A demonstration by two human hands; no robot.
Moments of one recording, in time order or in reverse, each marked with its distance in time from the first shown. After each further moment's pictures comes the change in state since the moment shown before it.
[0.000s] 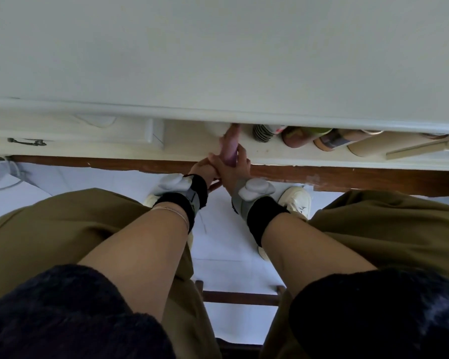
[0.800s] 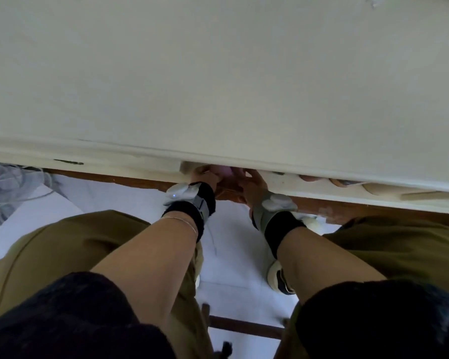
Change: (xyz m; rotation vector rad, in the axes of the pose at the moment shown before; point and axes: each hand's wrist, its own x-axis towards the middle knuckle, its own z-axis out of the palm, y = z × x) left_hand 0.014 0.046 -0.025 -0.004 0.208 0.041; right_hand 0.018 -0.029 -0.004 0.436 -0.133 0.186
